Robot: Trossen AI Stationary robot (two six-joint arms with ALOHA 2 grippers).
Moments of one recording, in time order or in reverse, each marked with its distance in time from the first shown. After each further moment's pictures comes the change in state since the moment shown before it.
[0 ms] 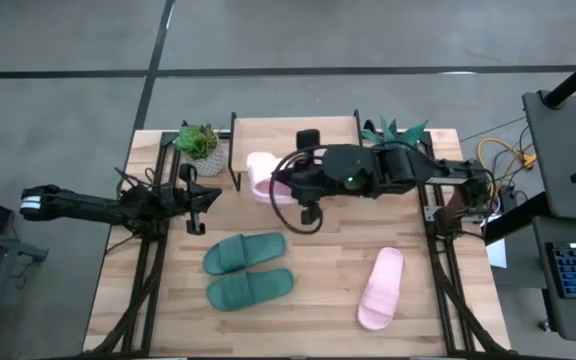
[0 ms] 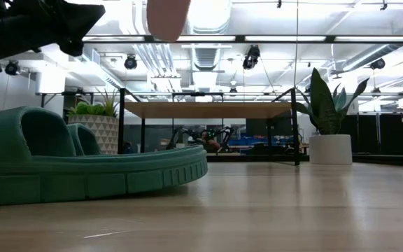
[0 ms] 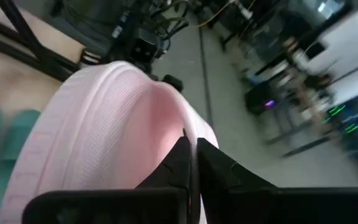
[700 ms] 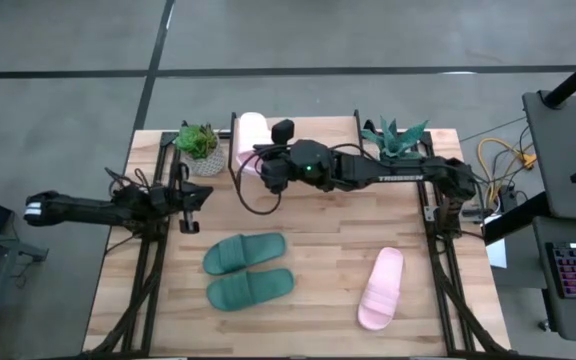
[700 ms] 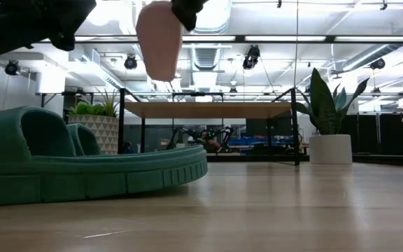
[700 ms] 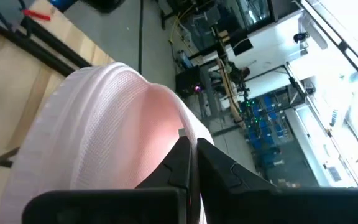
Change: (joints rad) left arm 0.000 -0.152 -0.006 -0.137 0.000 0.057; right arm -0.196 0.068 -0.441 0.681 0.094 -0.377
